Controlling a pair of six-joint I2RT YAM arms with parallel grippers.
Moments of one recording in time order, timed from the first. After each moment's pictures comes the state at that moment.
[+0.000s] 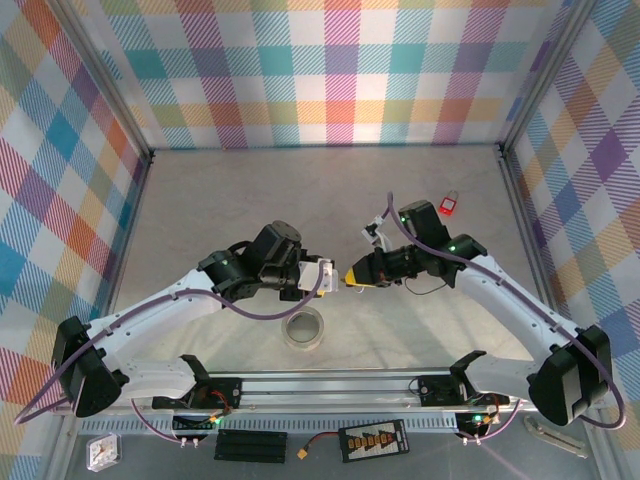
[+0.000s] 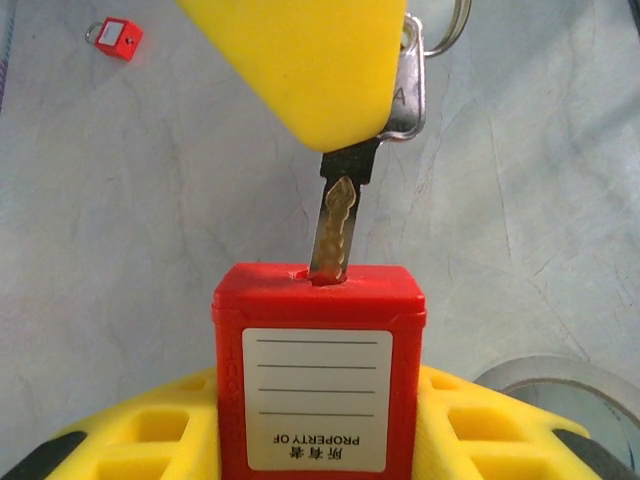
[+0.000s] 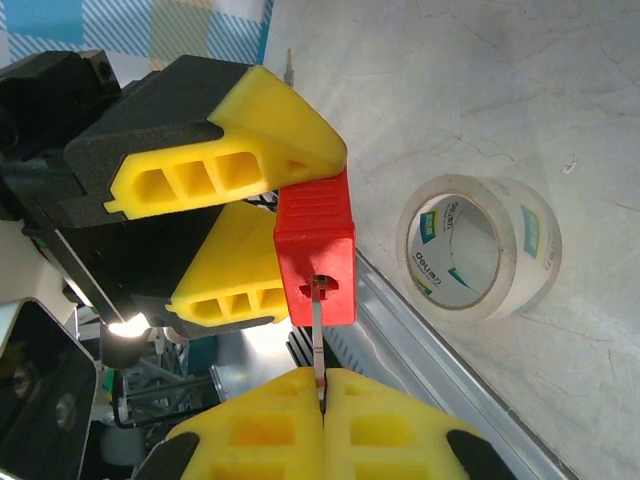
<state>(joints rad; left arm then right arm) -0.88 1.22 1.03 -0.58 0.18 0.83 0.55 1.20 0.97 -0.65 -0.91 0.54</state>
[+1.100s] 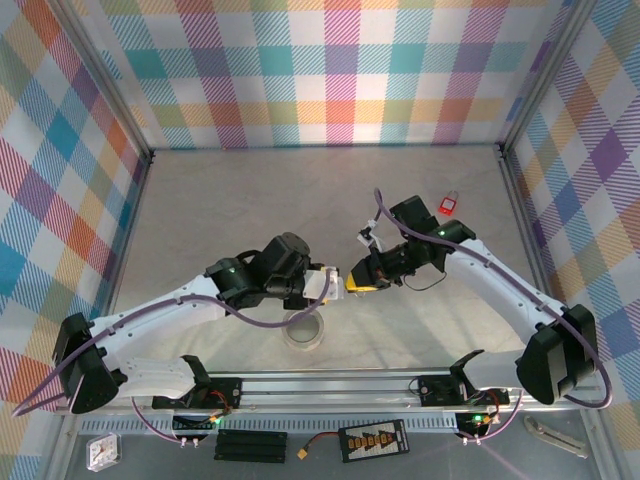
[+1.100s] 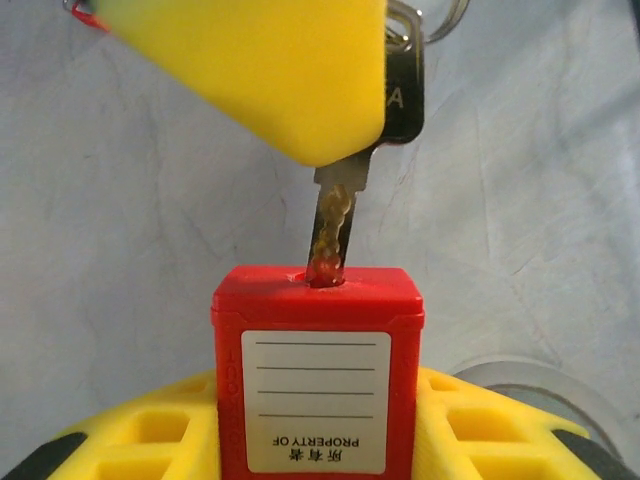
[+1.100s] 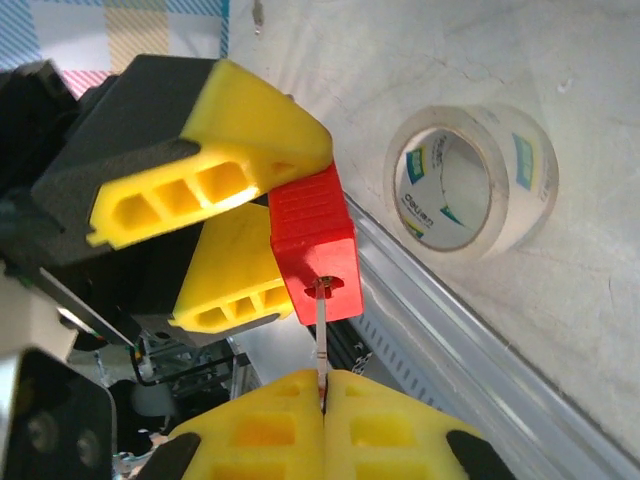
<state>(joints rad) -0.98 1.23 1.00 -0.57 0.06 0.75 0.55 1.32 1.07 -0.88 -0.94 0.46</state>
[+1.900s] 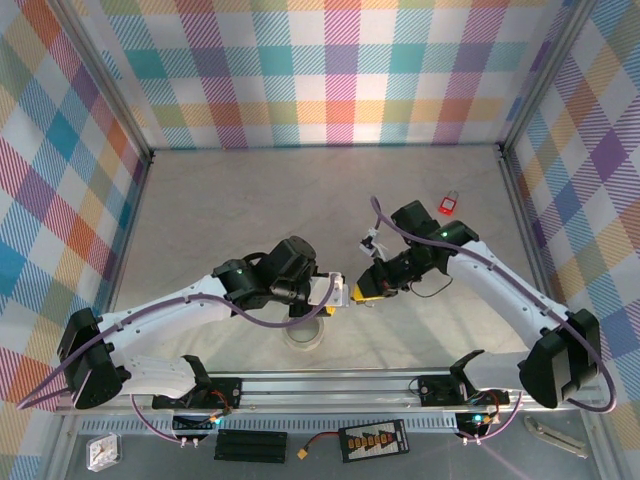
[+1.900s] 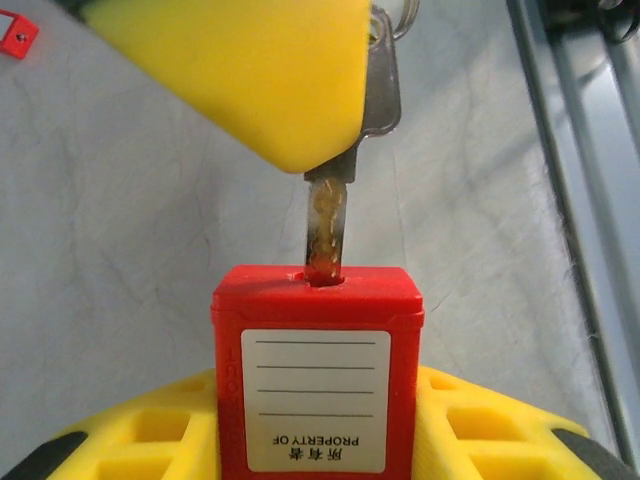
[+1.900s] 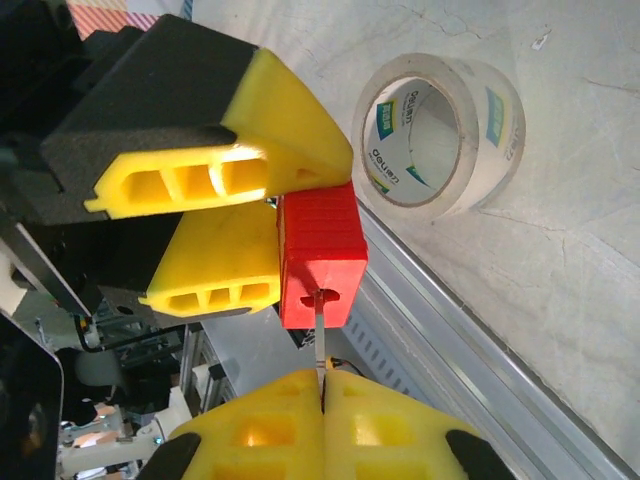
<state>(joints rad) -0.97 1.25 1.00 -0.56 0.25 0.67 0.56 1.28 1.09 -1.03 -0.89 0.25</state>
